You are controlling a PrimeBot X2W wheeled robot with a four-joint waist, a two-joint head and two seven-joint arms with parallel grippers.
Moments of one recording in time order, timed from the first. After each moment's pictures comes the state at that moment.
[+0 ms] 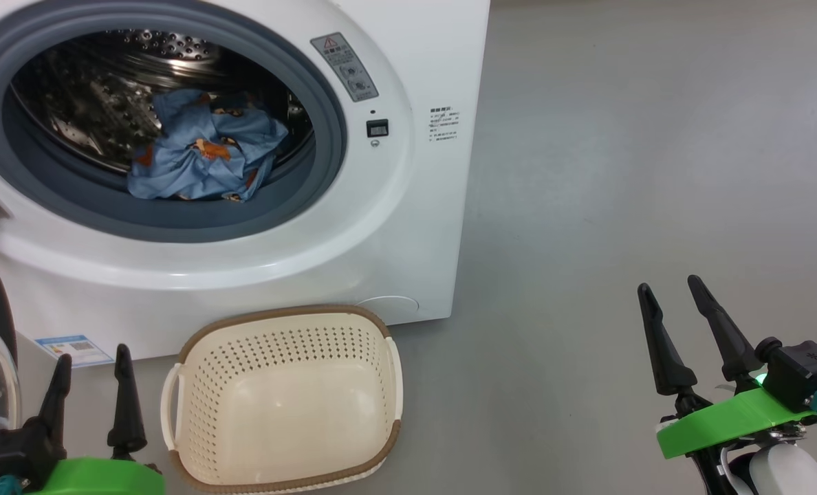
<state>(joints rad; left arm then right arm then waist) -0.15 0.09 0.18 0.36 -0.18 -0.13 -0.26 -0.11 -0.19 0.12 0.17 0.39 0.13 -0.25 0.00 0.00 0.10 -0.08</state>
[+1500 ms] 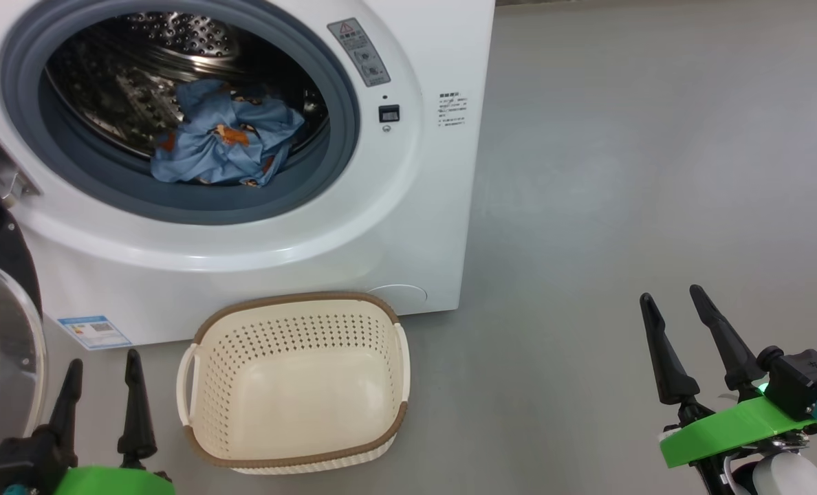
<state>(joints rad) -0.13 0.08 0.16 0.34 -0.20 -0.13 -0.26 -0.09 -0.20 0.12 0.17 0.39 0.13 -0.25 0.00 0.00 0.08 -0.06</state>
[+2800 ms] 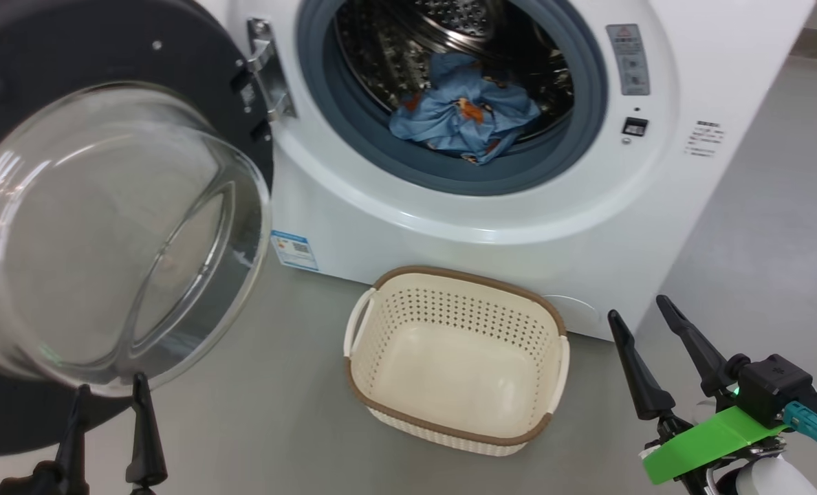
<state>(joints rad) -0.01 0.04 0.14 0.20 -0.27 -0.08 -0.26 -0.10 -0.25 0.23 0.16 0.39 0.13 -0.25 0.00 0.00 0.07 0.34</state>
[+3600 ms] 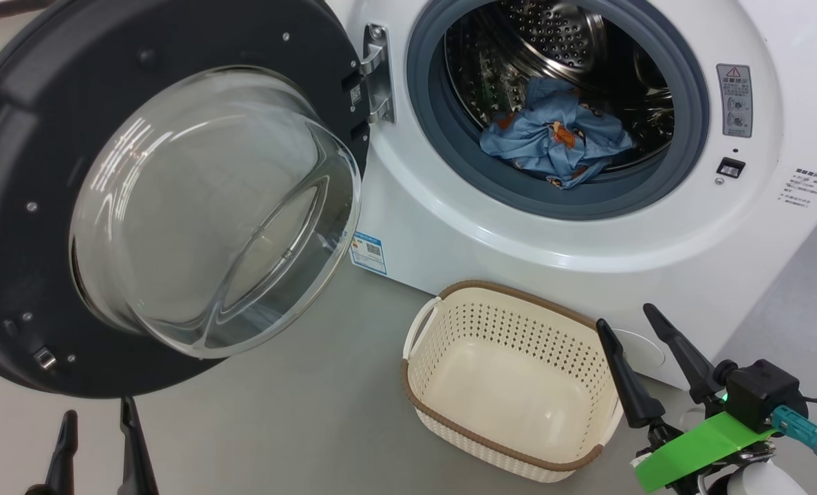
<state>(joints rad) 0.05 0.04 0.14 0.17 -0.28 -0.05 -0.26 -0.10 -0.25 0.27 0.17 0.41 0.13 -0.25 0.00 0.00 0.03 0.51</state>
